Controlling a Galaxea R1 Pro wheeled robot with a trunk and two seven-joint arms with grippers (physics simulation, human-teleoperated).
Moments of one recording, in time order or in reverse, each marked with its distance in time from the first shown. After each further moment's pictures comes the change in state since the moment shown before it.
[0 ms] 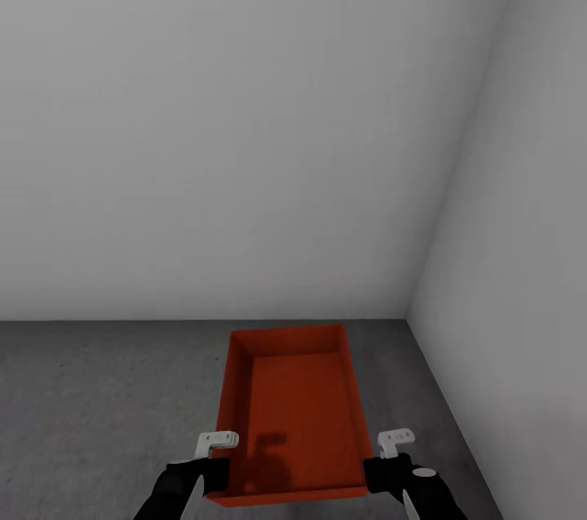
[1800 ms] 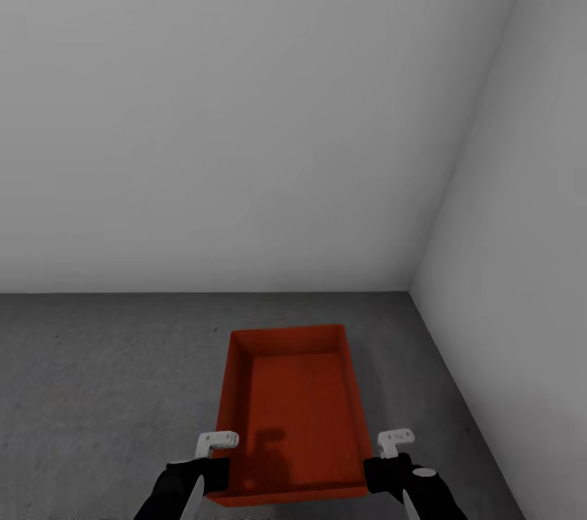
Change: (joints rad) left arm 0.000 0.000 0.000 0.000 0.000 0.000 0.000; right arm 0.000 0.000 0.000 0.000 0.000 0.000 0.000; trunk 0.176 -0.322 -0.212
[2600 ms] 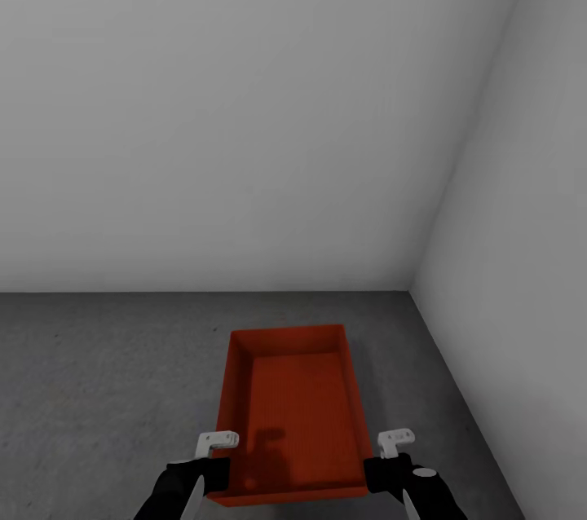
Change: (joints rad) left arm 0.000 -0.001 0.000 0.000 -0.002 0.000 0.000; right arm 0.000 -0.001 0.000 0.000 -0.001 -0.001 0.001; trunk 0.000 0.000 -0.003
